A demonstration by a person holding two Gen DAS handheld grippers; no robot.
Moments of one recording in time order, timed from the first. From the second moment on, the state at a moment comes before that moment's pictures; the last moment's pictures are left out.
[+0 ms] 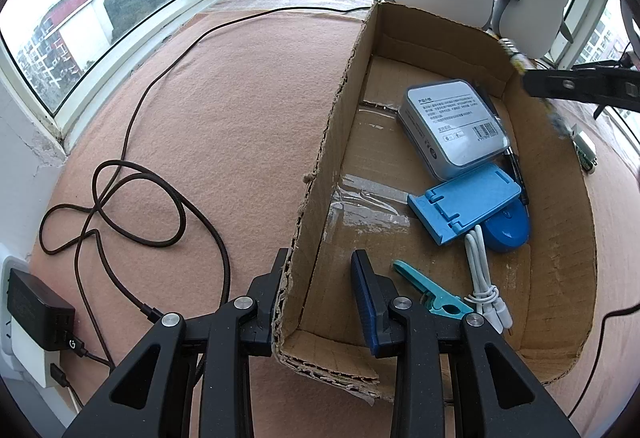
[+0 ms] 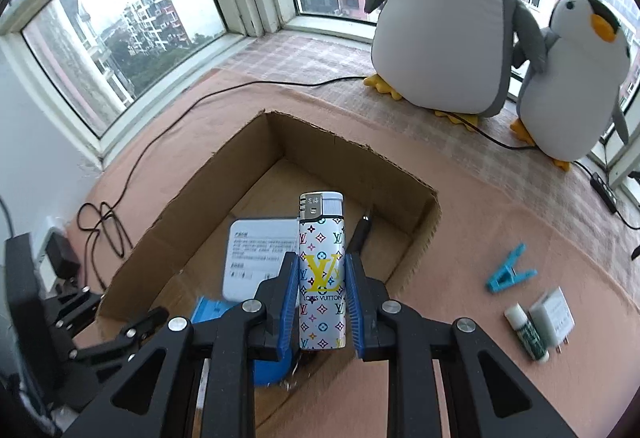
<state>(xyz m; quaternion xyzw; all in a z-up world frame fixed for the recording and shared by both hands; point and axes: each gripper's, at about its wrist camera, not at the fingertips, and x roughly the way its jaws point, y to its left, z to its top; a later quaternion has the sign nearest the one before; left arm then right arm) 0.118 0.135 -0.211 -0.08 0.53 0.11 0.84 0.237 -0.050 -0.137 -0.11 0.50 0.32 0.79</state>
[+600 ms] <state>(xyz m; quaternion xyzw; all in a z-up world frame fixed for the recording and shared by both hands) 0.116 0.135 -0.212 -0.08 0.53 0.10 0.84 0.254 -0.035 -0.155 -0.12 0.51 0.31 0.80</state>
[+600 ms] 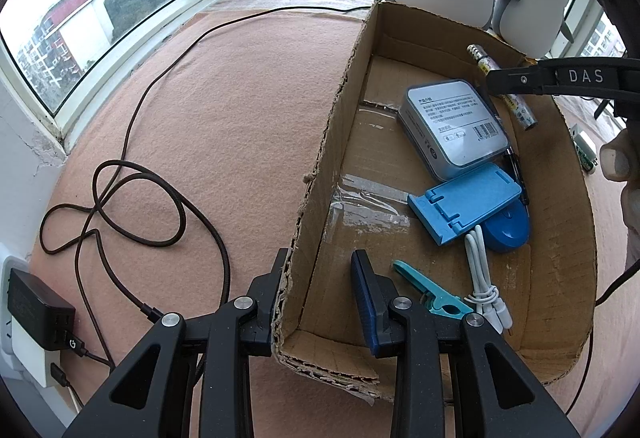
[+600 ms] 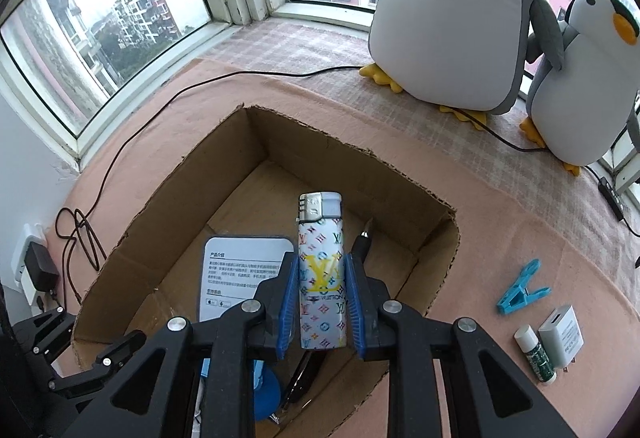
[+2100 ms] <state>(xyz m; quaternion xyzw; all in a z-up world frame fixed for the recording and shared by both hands) 0.116 0.135 -0.212 -0.08 0.53 0.11 0.84 0.269 -0.243 -0.190 -0.07 0.54 0.20 0.81</state>
